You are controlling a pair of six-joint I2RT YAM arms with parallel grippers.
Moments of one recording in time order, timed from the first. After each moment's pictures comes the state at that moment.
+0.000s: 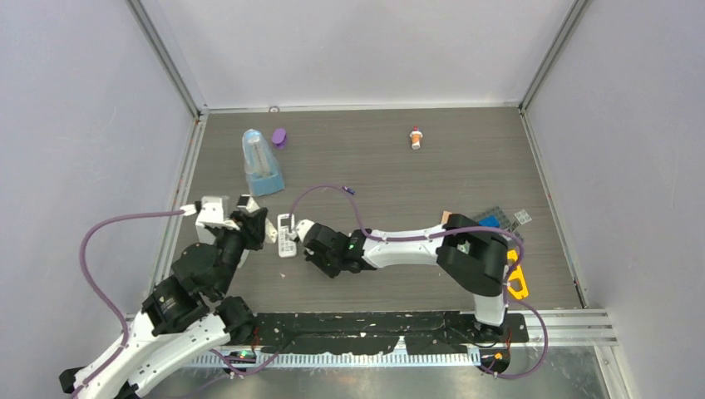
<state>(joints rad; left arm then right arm) -0.89 0.29 0.69 -0.43 -0.73 -0.28 1.21 1.93 1.23 -0.23 0.10 0.14</state>
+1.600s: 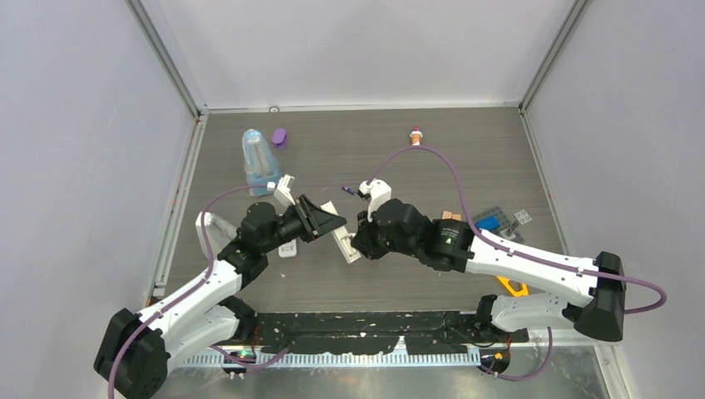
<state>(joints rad) -0.56 0.91 0.42 0.30 0.38 -1.10 1.14 1.17 1.02 -0.43 0.16 0.52</state>
